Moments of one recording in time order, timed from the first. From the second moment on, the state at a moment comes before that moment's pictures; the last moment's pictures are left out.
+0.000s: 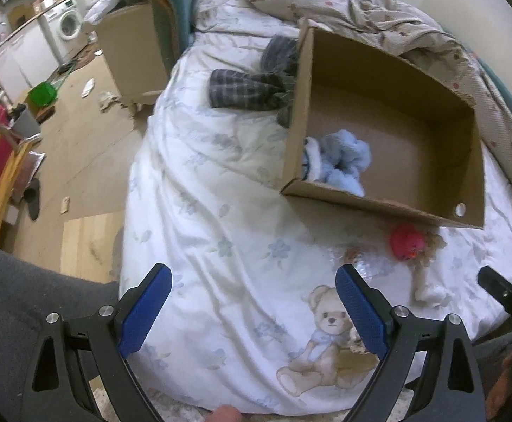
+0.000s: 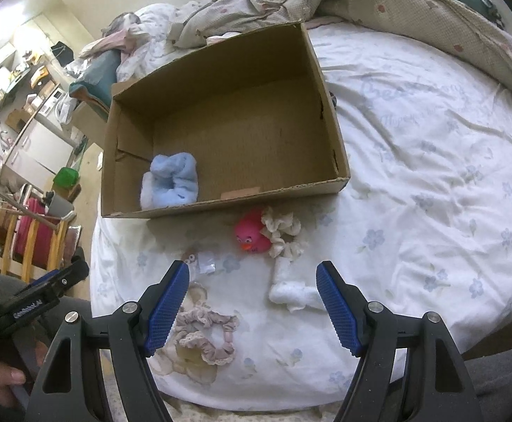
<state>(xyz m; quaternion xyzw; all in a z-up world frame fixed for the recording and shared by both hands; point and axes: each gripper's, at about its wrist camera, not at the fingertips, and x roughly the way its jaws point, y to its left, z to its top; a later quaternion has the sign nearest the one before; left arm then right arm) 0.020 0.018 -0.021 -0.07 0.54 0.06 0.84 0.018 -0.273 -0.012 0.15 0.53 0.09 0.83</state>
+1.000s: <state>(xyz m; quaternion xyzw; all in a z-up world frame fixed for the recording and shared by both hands) 0.020 -0.123 -0.119 0.01 0.66 -0.08 0.75 0.022 -0.317 -0.035 0.26 0.56 0.06 0.78</state>
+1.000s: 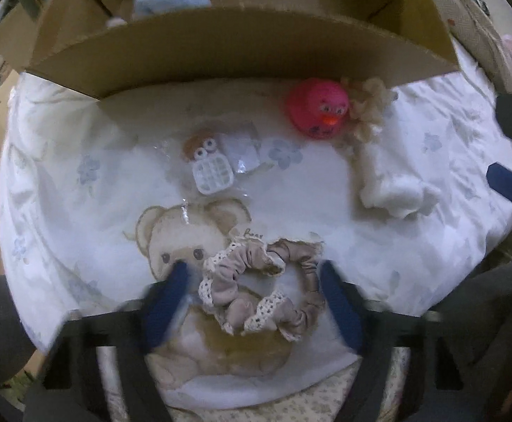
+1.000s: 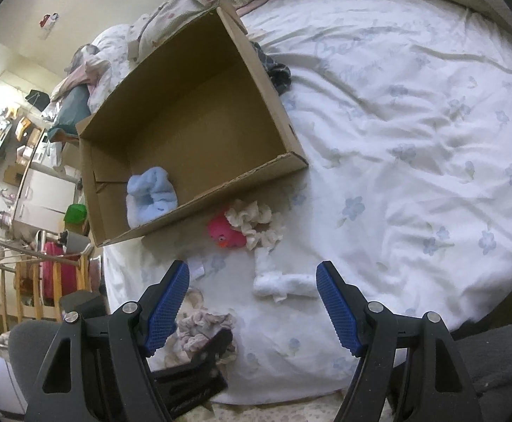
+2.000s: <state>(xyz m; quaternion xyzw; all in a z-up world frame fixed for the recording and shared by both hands) 0.021 0.001 -0.023 -0.07 0.60 -0.05 0.79 0.029 -0.273 -0.036 0.21 0.58 0.08 0.78</state>
